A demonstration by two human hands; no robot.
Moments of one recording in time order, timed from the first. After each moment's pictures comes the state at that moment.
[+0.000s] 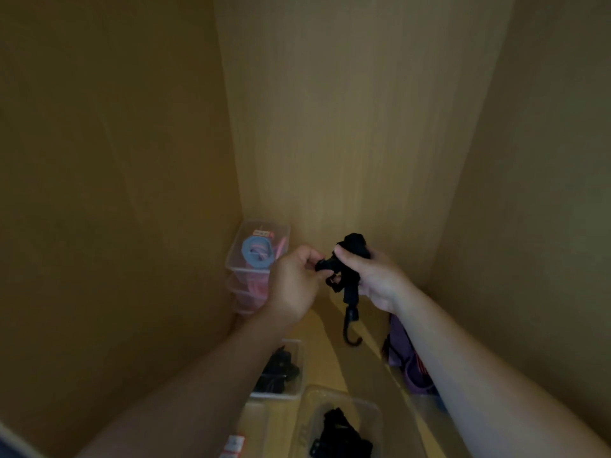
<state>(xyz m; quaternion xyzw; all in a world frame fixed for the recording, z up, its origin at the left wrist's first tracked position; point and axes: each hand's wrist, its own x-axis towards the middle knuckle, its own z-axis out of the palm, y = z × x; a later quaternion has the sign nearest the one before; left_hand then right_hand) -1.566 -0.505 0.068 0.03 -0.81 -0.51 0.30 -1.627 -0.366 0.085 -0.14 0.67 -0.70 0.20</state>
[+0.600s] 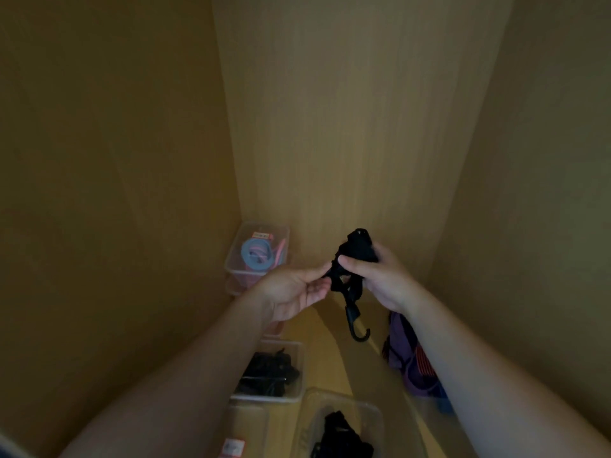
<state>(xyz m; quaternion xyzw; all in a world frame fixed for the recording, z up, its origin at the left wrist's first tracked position) -1.562 -0.521 0.092 0.11 -0.56 -0.81 -0.10 -1.630 -0.353 0.087 -0.22 0.66 -0.70 0.17</state>
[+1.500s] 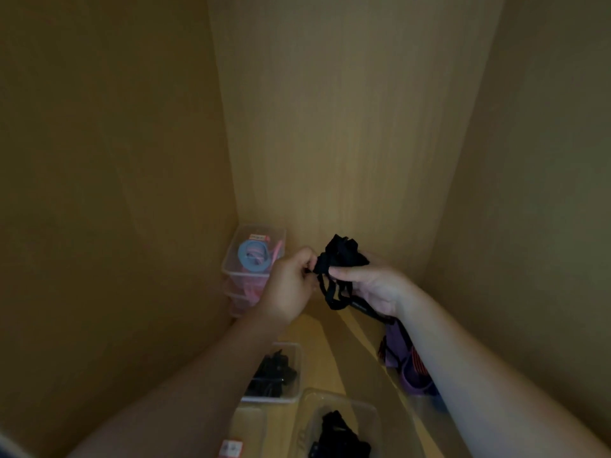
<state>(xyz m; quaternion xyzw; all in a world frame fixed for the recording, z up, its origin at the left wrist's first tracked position) -1.570 -0.521 0.064 -0.05 -0.85 -0.45 0.28 -1.623 -0.357 0.088 -0.16 0.65 -0.69 0.27</state>
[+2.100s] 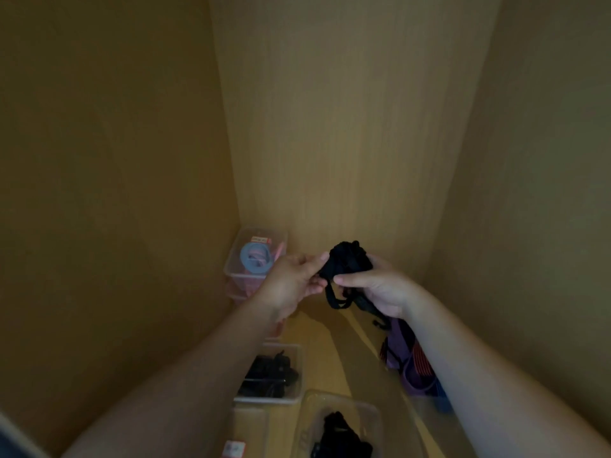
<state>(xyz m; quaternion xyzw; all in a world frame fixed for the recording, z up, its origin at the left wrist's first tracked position) -1.564 -0.514 0.090 0.04 -0.66 -0.75 0.04 -1.613 -0.347 0.096 -0.19 0.64 -0.70 0.26</state>
